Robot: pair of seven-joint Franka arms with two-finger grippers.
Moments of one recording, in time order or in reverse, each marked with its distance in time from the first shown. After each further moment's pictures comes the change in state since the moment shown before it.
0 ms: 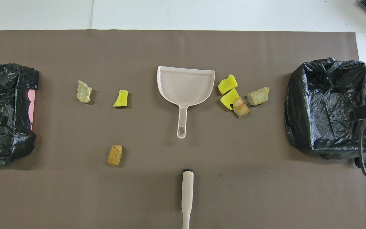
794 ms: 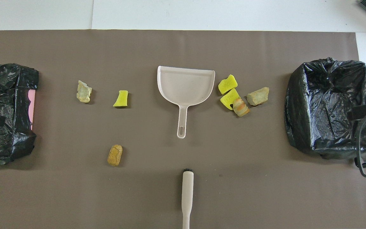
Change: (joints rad) left arm 0.001 -0.001 0.010 -0.001 0.000 -0.002 -0.001; right arm 0.007 0.000 0.001 0.000 0.000 -0.001 0.002
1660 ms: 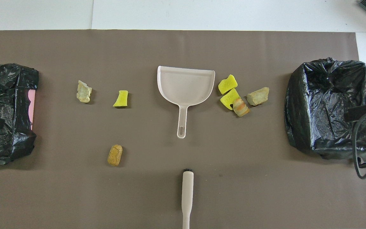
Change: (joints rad) left arm 0.000 -0.008 0.002 -0.013 0.000 -0.008 -0.001; right arm 0.001 0.000 0.012 -0.001 0.000 -0.007 0.000
